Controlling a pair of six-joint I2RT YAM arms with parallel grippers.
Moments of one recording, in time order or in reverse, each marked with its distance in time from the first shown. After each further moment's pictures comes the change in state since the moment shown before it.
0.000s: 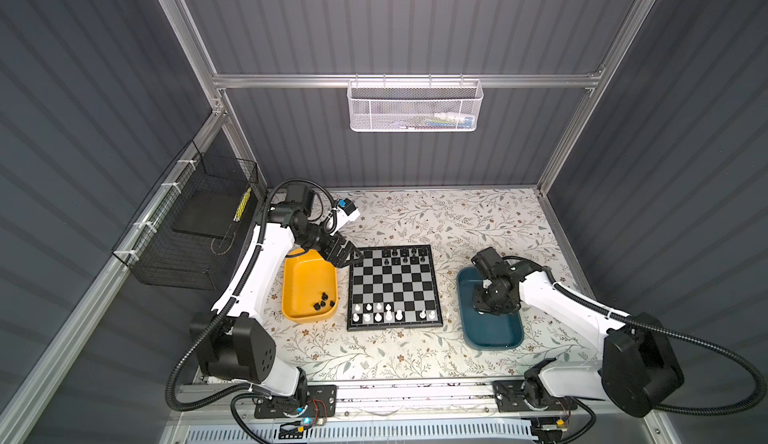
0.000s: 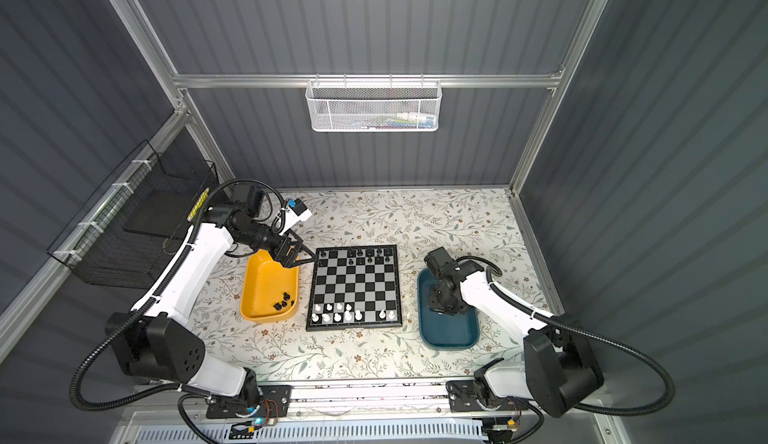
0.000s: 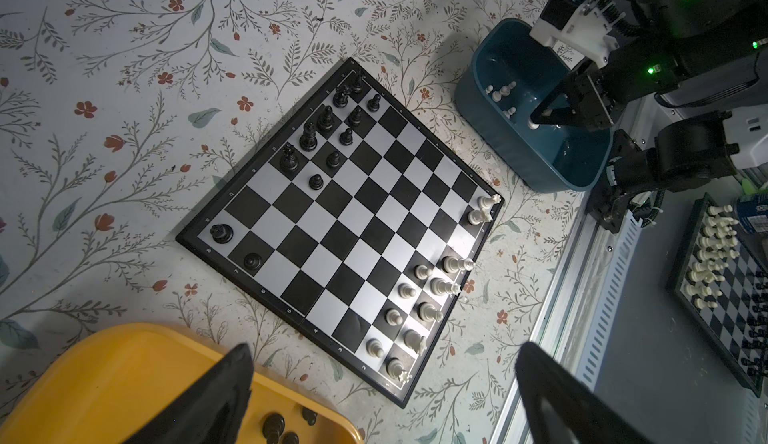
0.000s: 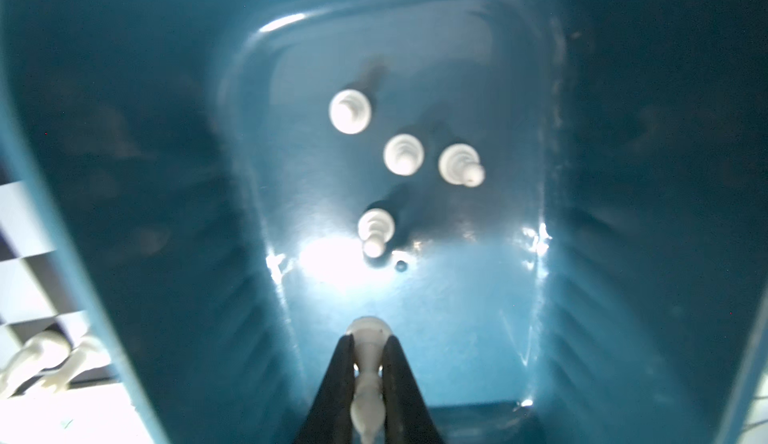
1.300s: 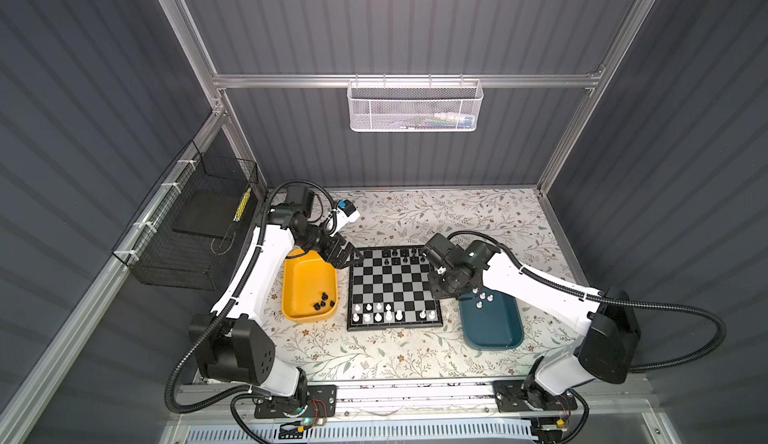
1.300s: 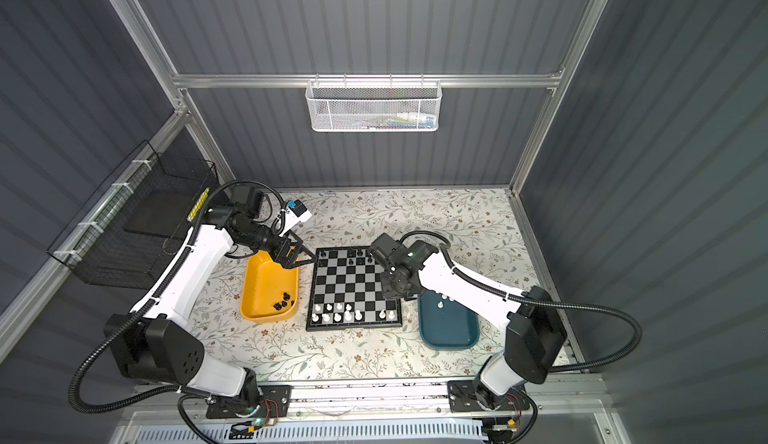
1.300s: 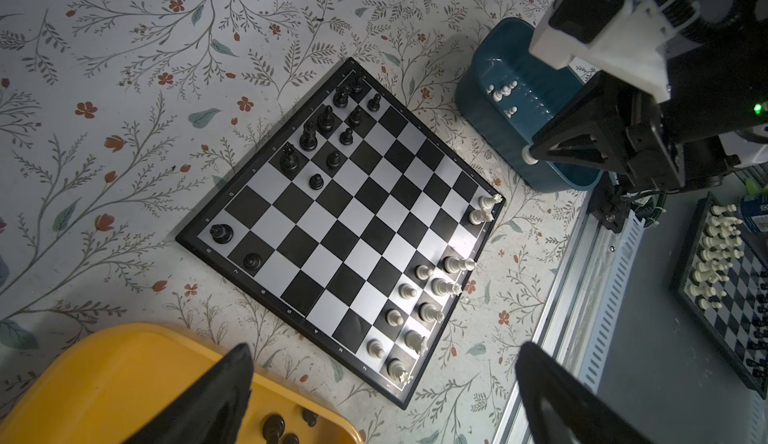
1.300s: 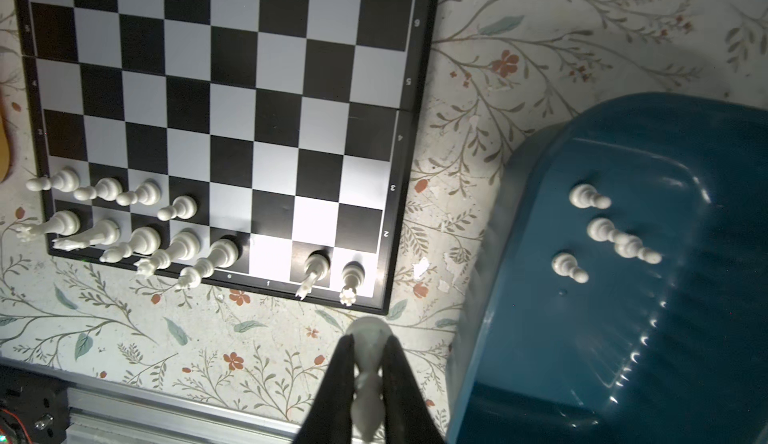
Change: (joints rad) left arm 0.000 -0.018 -0.022 0.016 0.000 0.000; right arm 0.372 0.233 0.459 -0.137 0.051 0.030
